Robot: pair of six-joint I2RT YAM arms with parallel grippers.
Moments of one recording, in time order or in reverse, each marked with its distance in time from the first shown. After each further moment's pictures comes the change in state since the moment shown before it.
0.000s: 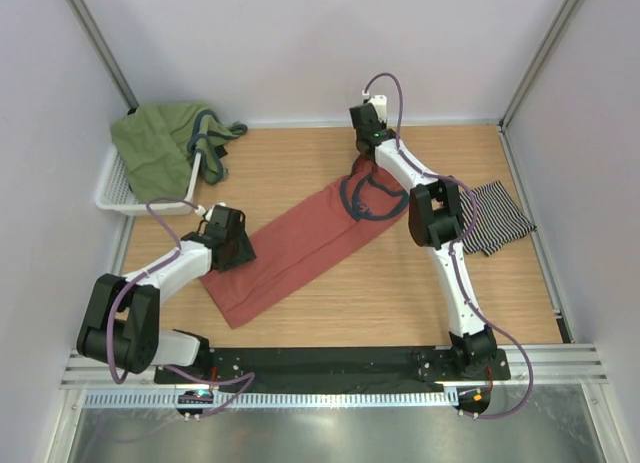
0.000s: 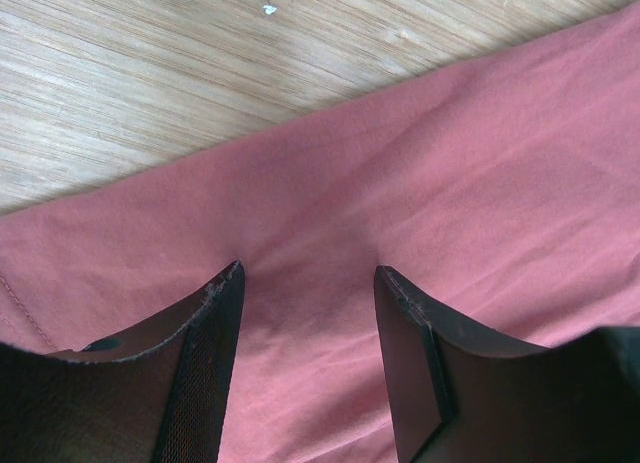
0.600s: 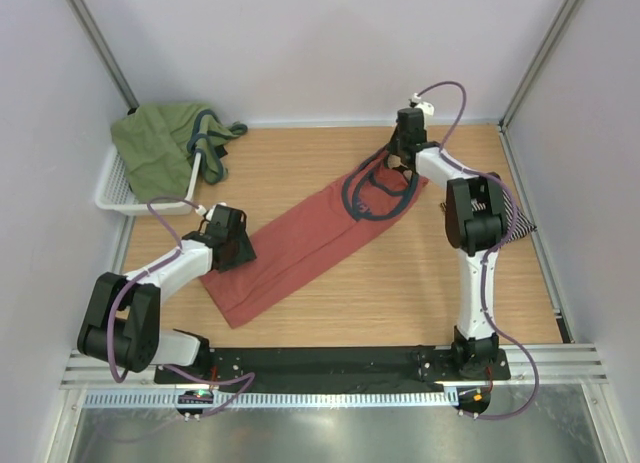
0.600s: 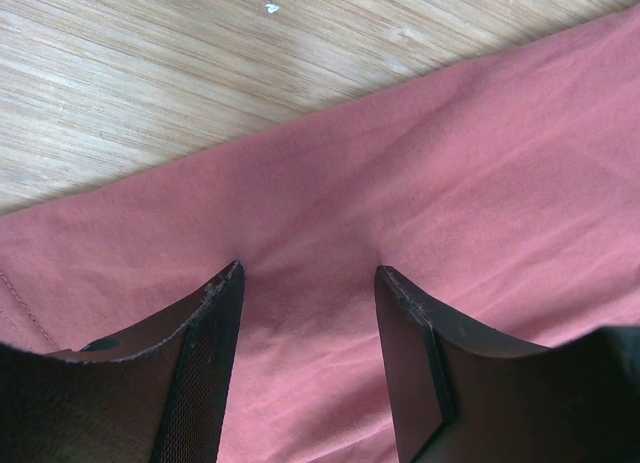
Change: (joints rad) left arm -0.007 0.011 0.008 -0.009 -0.011 -0.001; right arm -0.145 -0.301 -0.536 0.325 -0.288 0.190
